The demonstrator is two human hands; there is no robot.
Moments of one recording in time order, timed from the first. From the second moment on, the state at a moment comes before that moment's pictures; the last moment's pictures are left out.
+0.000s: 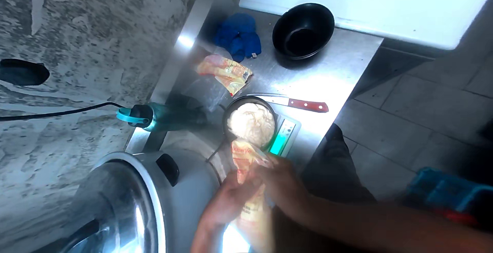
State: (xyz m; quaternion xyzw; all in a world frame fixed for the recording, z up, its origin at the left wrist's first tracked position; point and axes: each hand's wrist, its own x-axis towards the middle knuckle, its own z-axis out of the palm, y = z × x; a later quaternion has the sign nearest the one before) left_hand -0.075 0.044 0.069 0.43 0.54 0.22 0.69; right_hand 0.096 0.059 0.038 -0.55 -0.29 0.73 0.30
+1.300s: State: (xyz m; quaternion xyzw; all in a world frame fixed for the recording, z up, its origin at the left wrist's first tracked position) left_hand -0.073 0.044 0.059 0.39 0.60 0.17 0.68; right_hand 0.107 0.070 0.032 -0.52 -0.23 0.78 0.27
